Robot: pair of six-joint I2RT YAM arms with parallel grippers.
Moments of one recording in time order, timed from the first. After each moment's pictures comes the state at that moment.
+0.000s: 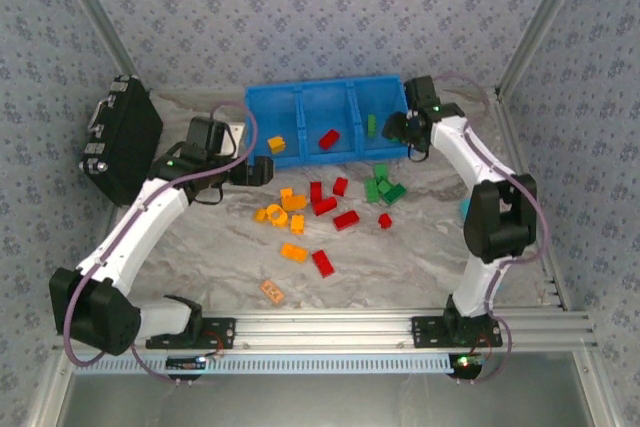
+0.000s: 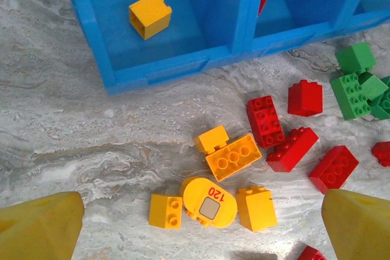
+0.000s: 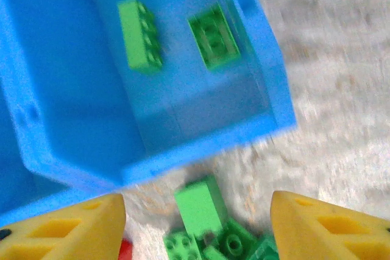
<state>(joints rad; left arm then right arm) -0.36 1.26 1.14 -0.71 0.14 -0.24 0.23 1.79 1.51 -0.72 0.02 0.57</state>
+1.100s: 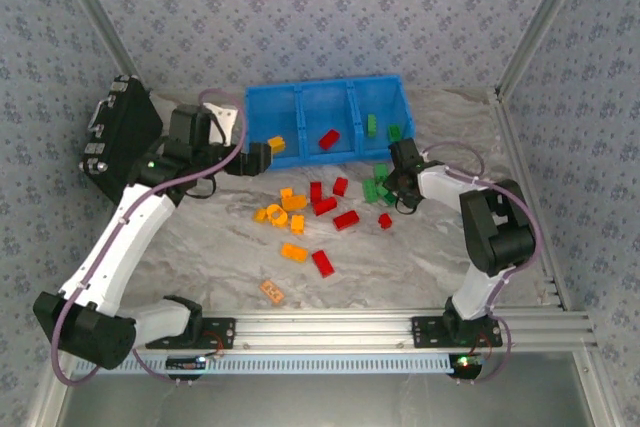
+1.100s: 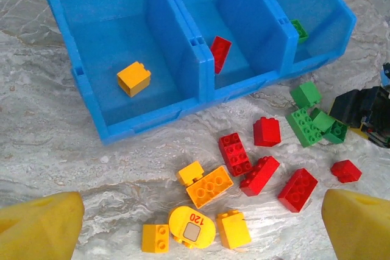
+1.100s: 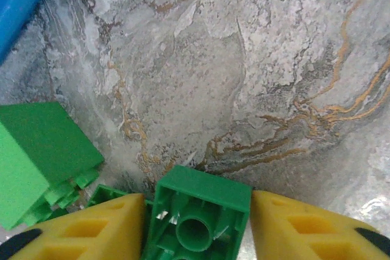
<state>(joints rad) -0.37 1.19 1.26 -0.74 0.16 -0.20 0.32 1.73 0.98 -0.38 0.15 0.98</state>
